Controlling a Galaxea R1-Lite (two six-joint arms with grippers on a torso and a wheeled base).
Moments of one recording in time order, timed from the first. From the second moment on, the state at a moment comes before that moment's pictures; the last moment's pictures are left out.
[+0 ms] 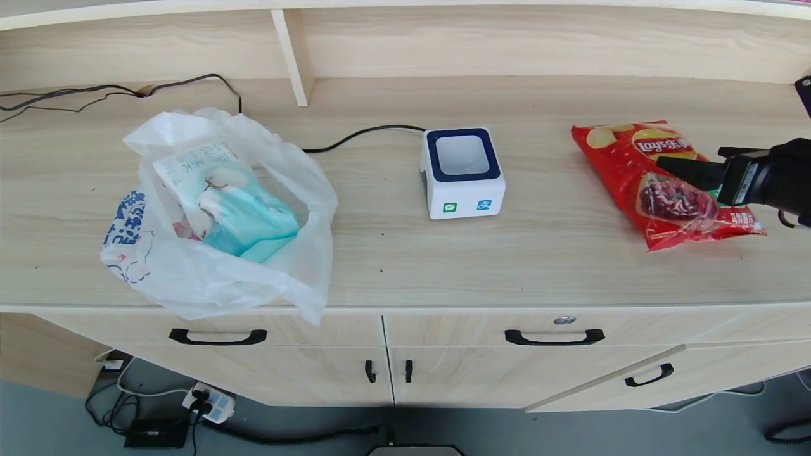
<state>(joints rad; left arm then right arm) 0.00 0.00 0.00 -0.02 0.00 0.02 -0.11 1.51 -0.98 -0.50 0.32 -0.11</state>
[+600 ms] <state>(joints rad) 0.00 0.00 0.00 -0.02 0.00 0.02 -0.13 1.56 -1.00 -0.46 0.33 -0.14</state>
